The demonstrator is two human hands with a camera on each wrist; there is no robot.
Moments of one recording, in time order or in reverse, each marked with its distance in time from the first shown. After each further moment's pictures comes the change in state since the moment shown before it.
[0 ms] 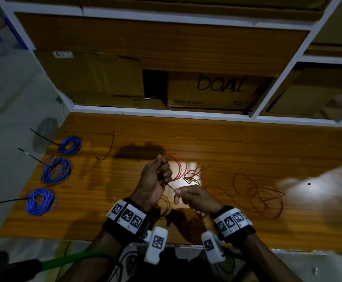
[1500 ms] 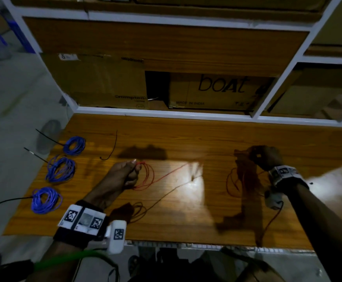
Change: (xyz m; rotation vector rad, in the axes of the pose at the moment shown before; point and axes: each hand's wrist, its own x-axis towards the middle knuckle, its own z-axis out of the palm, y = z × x) left_hand -0.023 0.072 -0.075 0.577 -0.098 0.002; right_hand -0.019 0.037 -0.233 -0.994 0.609 0.292
